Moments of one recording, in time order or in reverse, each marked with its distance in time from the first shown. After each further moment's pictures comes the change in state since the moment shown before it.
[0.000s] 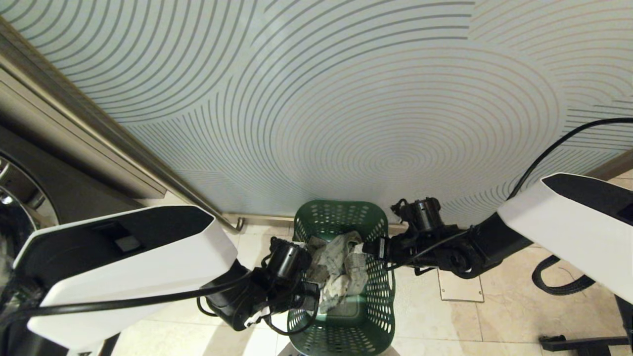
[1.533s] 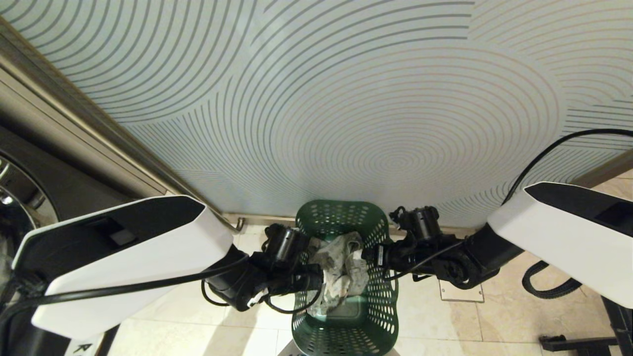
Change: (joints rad) left arm 0.044 0.007 -0.114 0.051 -0.126 -0.161; right arm 0.004 0.039 0.045 -0.091 0.005 -0.017
